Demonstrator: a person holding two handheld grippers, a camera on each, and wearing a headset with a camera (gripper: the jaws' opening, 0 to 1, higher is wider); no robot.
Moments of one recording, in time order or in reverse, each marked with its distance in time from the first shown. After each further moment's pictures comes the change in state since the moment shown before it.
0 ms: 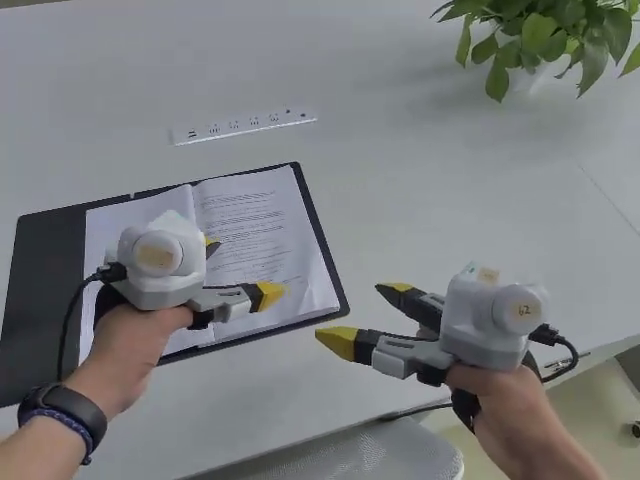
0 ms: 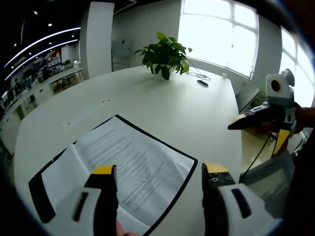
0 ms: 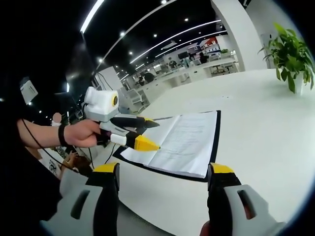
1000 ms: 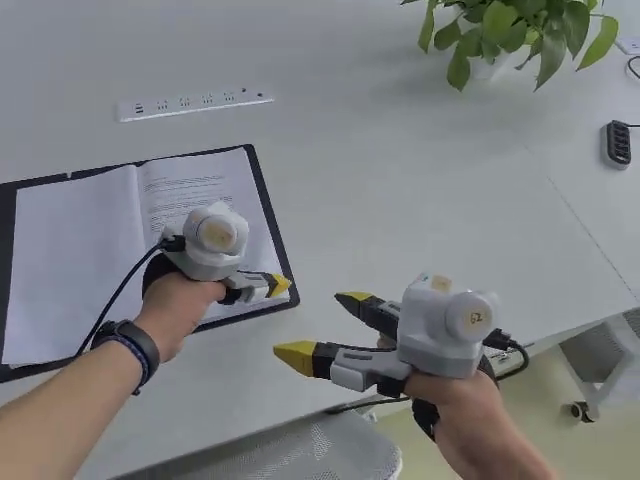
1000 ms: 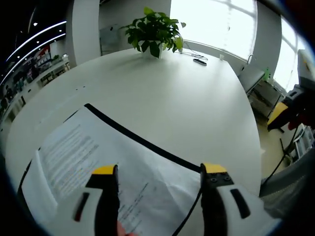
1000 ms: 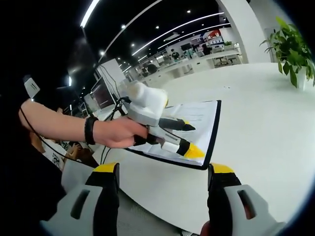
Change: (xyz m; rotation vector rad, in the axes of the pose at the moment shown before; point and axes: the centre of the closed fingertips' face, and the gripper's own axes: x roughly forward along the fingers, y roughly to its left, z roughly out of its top) left arm 0.117 -0.020 -0.030 0.057 0.138 -0.039; right arm -0.010 -0.008 -0.021 -0.004 0.084 0.032
